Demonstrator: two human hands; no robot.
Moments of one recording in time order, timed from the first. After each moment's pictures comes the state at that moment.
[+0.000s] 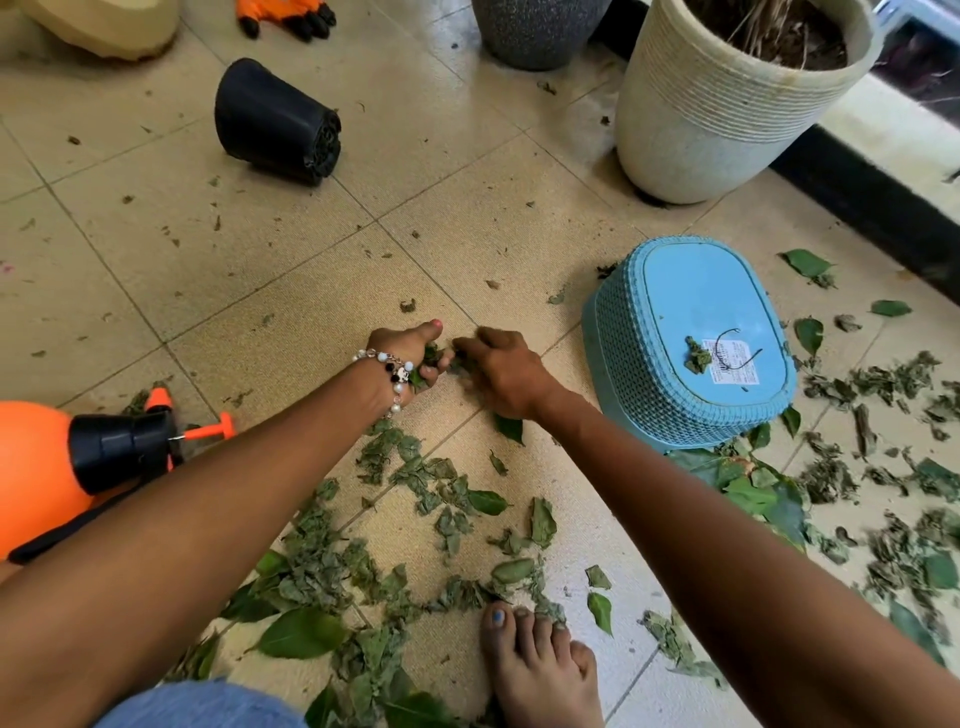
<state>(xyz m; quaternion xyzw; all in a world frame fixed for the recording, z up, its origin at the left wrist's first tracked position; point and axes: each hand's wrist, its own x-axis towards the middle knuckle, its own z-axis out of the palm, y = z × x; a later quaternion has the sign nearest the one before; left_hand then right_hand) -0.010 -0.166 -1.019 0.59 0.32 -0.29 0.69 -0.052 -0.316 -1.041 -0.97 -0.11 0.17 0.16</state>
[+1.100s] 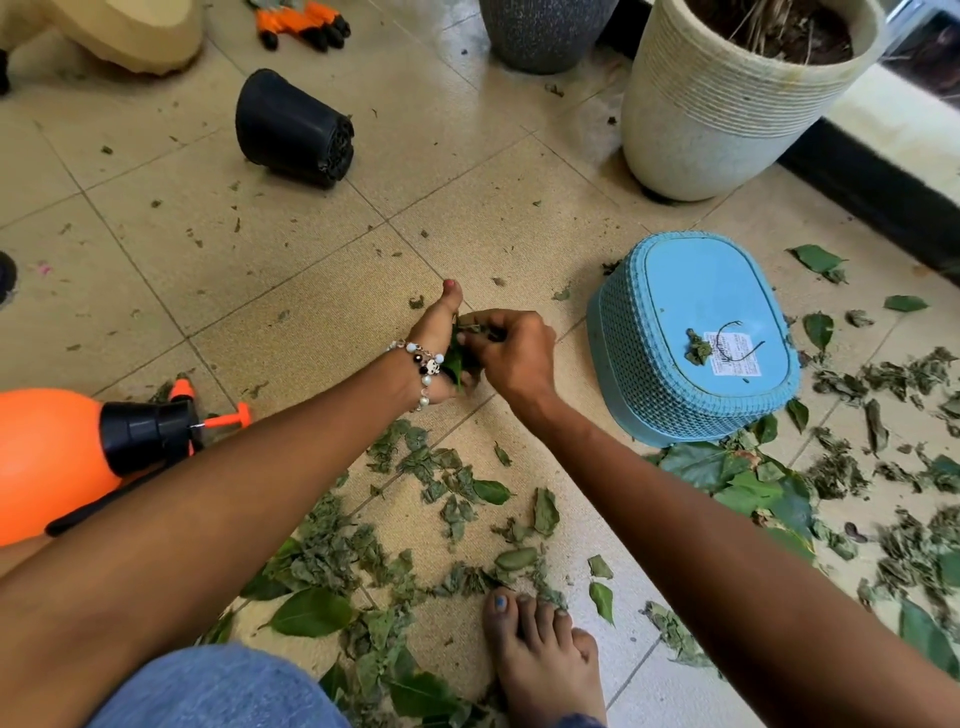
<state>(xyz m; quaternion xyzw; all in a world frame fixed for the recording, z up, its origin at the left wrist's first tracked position) -0.027 -0.191 -0.985 0.54 0.30 -0.39 0.68 -0.071 -0.285 -0.990 -0.83 0.15 -0.03 0.54</state>
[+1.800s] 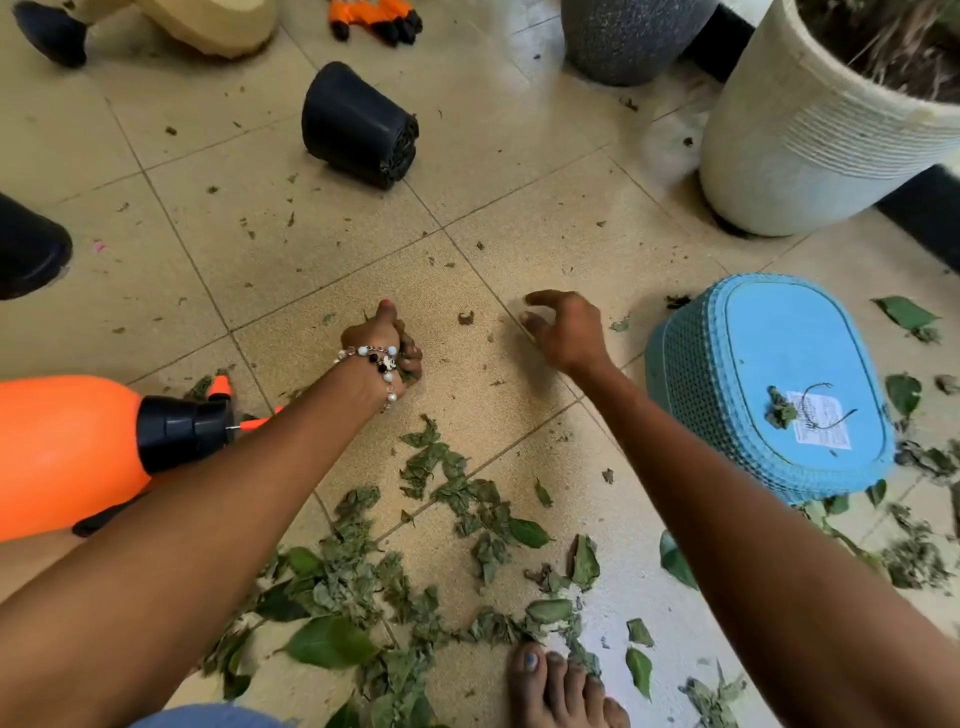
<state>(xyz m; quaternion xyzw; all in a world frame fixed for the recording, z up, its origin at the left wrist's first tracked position) 0.015 -0.101 -1.019 0.47 0.43 -0.18 0.75 0.015 -0.308 -1.027 -0.92 0.10 0.07 0.38</state>
